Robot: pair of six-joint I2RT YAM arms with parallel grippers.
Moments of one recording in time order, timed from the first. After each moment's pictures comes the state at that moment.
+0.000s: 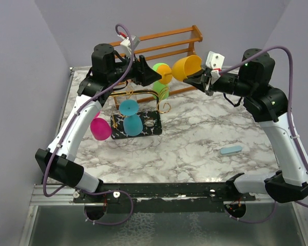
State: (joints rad) left arm -0.37 1.47 1.66 -0.33 0.70 -0.35; right arm 0.51 1.29 1.80 -0.66 -0.64 -0.57
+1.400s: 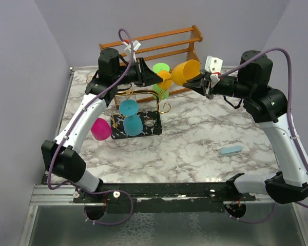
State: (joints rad) left arm -0.37 1.52 1.55 -0.19 0.80 -0.63; right arm 0.51 1.28 1.78 -0.70 -0.69 -0.60
